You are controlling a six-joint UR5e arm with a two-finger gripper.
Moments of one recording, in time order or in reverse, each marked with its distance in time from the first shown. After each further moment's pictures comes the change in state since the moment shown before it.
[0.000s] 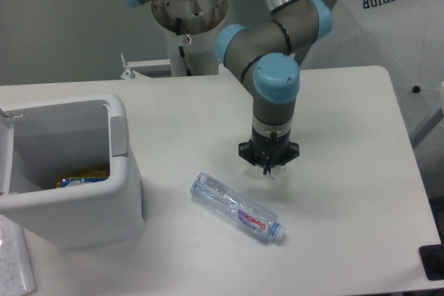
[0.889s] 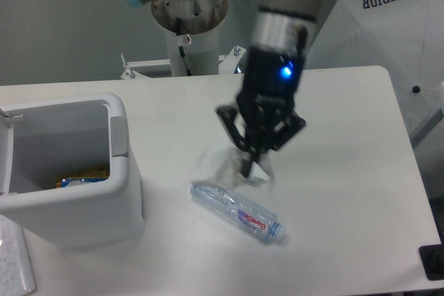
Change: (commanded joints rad) arm -0.070 0.152 0.269 0.009 -0.468 -0.517
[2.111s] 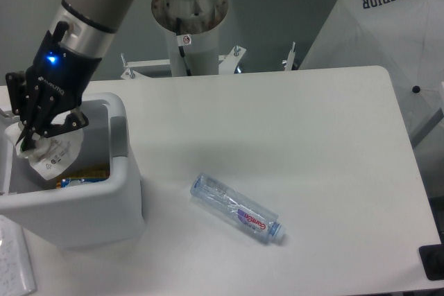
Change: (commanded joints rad) arm -0.350 -0.006 -0.173 0.003 0.005 0.396
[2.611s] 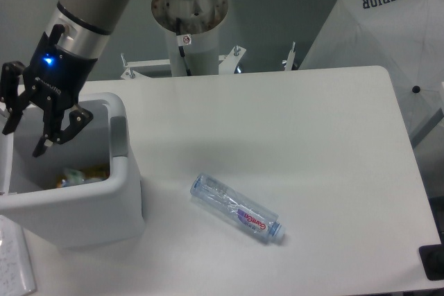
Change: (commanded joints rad) arm 0.037 0.012 0.075 -0.003 0.040 -0.165
